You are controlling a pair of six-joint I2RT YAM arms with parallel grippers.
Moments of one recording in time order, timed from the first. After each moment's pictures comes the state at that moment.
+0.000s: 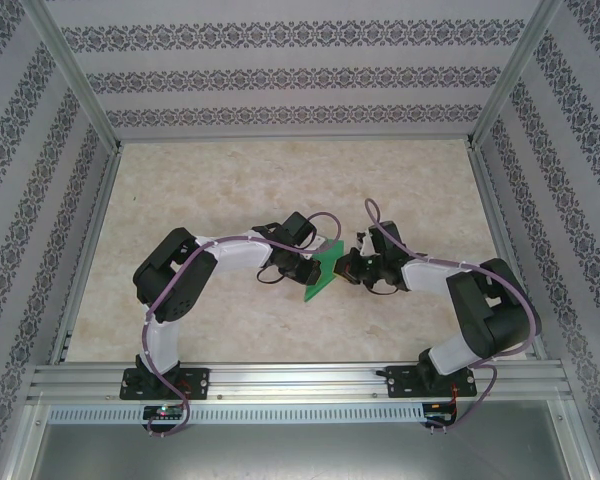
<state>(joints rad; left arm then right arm) -0.76 1.97 1.20 -0.38 0.38 -0.29 0.39 1.53 0.55 0.06 -0.58 0.84</state>
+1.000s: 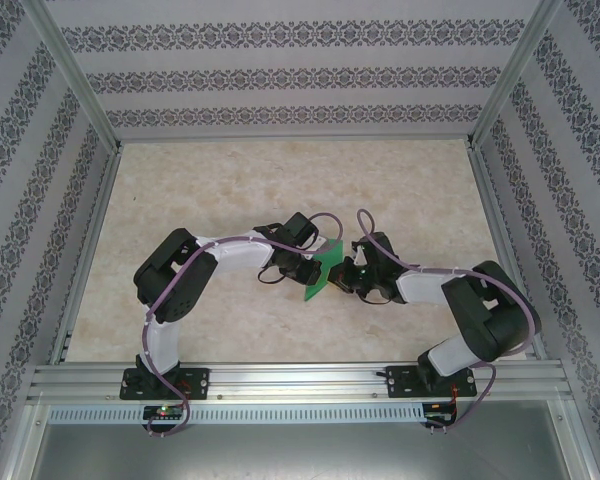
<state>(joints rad) -0.77 1.97 1.21 -0.39 0.34 -0.29 0.47 1.51 0.47 0.19 -0.50 0.94</state>
